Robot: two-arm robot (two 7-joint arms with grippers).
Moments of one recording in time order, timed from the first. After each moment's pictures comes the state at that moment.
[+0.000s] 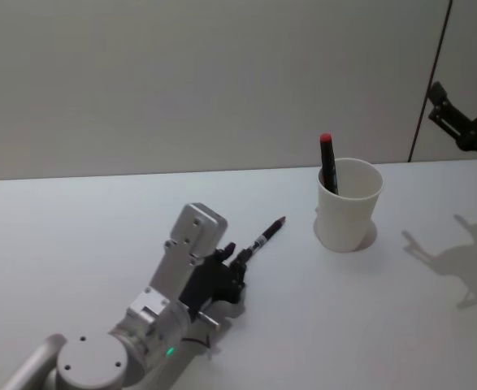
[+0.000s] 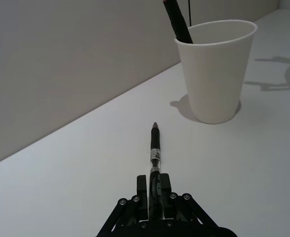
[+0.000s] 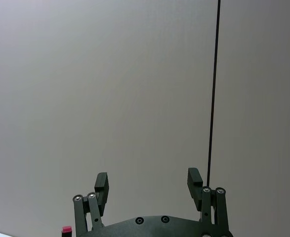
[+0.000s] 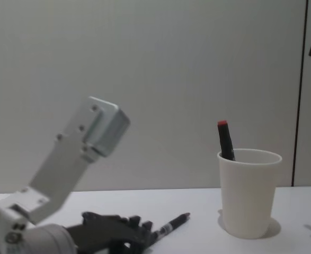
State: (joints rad) left arm -0.10 0.35 0.45 -1.63 -0.17 0.24 -0.11; right arm 0.13 0.31 -0.08 -1.64 0.35 -0.22 0.29
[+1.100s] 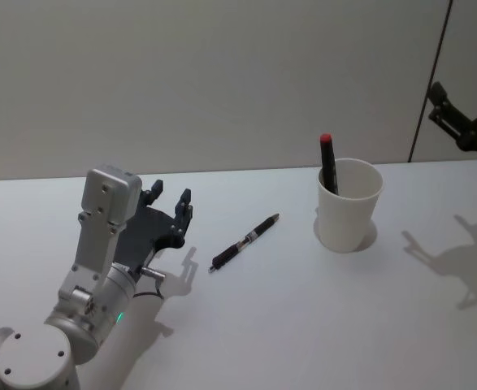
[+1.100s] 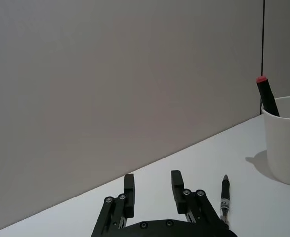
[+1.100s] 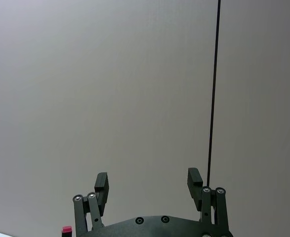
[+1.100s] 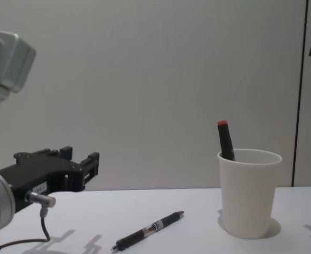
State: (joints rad) left arm -0.06 0.42 0.36 -1.71 -0.26 0.05 0.05; right arm 0.13 0.31 -0.08 -1.64 0.35 -0.22 0.29
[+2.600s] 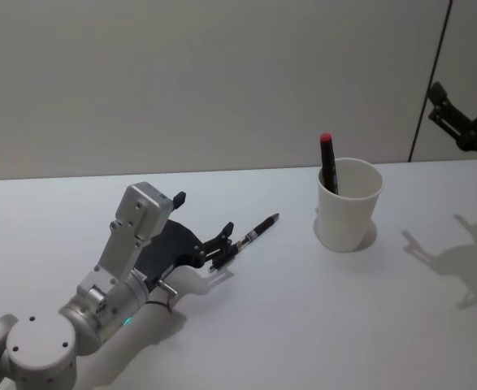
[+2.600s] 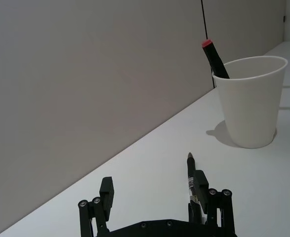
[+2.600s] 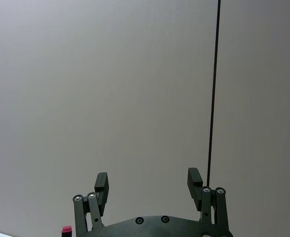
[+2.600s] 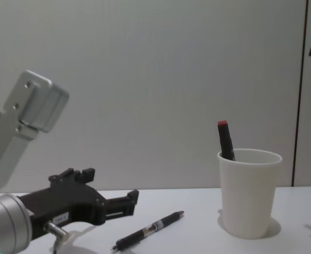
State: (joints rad) left arm -0.15 0.40 0.36 -1.52 -0.17 -0.02 -0.24; right arm 0.13 0.31 -0.08 -1.64 0.35 -0.22 0.29
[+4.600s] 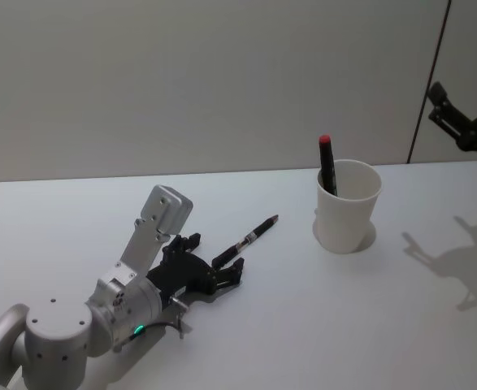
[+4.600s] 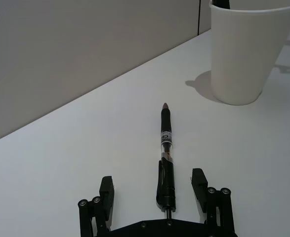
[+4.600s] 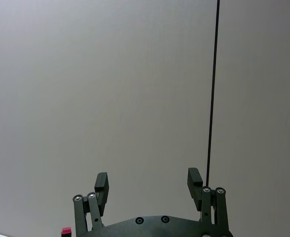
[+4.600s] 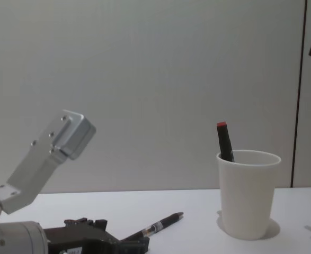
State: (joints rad) left arm -0.20 0.36 0.36 -1.47 -0.22 0.28 -0.33; right arm 0.13 0.31 -0.08 -1.64 0.35 -0.22 0.29
